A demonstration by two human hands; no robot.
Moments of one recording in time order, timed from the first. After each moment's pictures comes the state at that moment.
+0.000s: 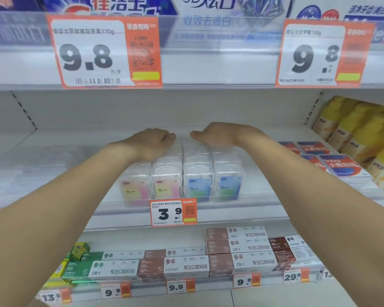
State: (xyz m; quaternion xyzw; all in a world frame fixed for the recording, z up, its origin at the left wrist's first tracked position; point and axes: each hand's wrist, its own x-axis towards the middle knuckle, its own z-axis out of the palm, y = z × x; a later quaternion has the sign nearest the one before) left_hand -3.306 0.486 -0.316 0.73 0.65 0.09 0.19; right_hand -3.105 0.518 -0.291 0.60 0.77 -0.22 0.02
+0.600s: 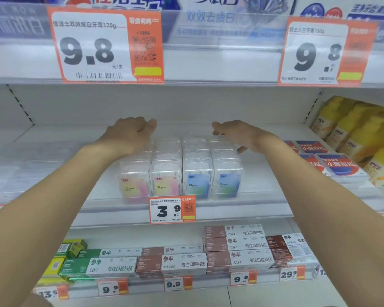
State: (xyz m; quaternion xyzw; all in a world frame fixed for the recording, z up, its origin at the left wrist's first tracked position) left_hand -3.340 0.469 -0.306 0.69 0.69 0.17 0.13; right_hand -3.064 0.518 -0.301 0.63 0.68 -0.35 -0.12
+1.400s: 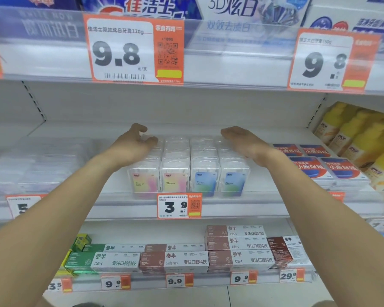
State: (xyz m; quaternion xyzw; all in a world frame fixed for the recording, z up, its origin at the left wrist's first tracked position) left_hand -3.349 0.450 -0.324 0.58 0.71 0.27 0.29; right_hand -3.063 0.502 -0.324 0.61 0.64 -0.40 -0.24
